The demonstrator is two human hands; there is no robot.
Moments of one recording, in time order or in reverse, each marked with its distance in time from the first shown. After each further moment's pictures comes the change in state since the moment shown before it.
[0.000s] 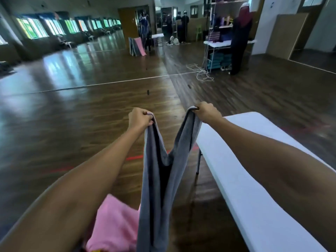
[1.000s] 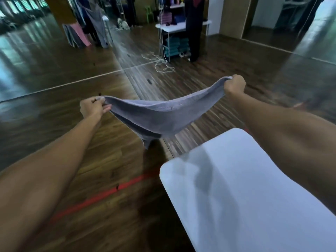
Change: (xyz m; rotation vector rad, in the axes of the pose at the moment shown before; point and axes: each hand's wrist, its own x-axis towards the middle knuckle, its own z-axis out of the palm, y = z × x) left_hand 0.516 0.061 0.256 -0.353 0.049 -0.128; right_hand 0.488 0.233 -0.140 0.266 0.637 0.499
